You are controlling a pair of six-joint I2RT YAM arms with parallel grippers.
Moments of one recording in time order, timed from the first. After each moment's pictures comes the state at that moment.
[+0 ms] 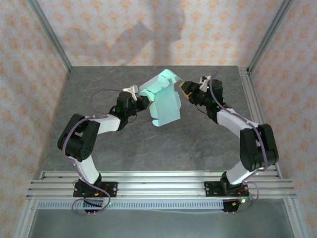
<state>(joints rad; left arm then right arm) -0.33 1.76 0.85 0.55 0.26 -0.78 0.23 1.55 0.93 0.32 -0.52 1.06</state>
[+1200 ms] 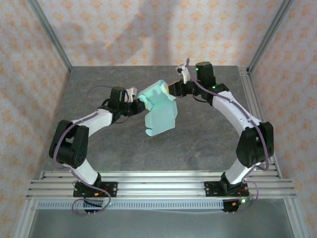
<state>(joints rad) -0.24 1.65 0.95 0.01 0.54 -0.62 0.35 1.64 1.42 -0.36 -0.72 0.03</state>
